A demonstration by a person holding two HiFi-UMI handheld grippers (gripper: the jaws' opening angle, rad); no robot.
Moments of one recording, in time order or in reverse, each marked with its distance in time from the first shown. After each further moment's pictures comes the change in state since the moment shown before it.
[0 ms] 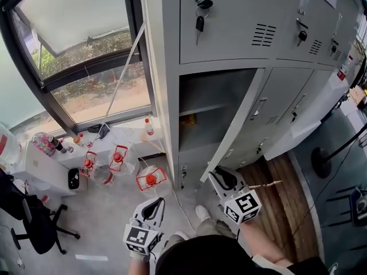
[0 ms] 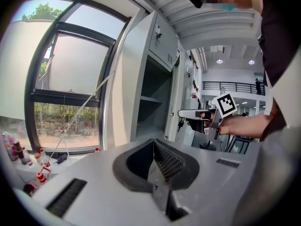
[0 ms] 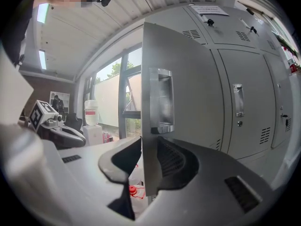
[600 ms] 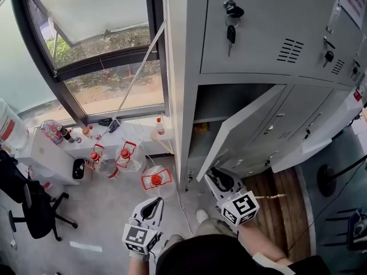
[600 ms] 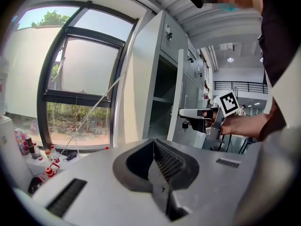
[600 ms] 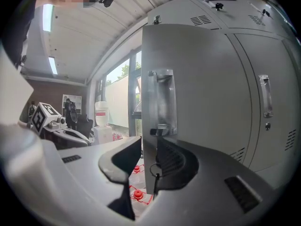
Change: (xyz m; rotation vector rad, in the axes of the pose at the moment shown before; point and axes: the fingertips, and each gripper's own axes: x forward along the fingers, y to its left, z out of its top) left arm 0.007 0.030 0.003 -0.034 -0.007 0.131; right arm 0.052 0.009 0.012 -0.015 -0.005 0.154
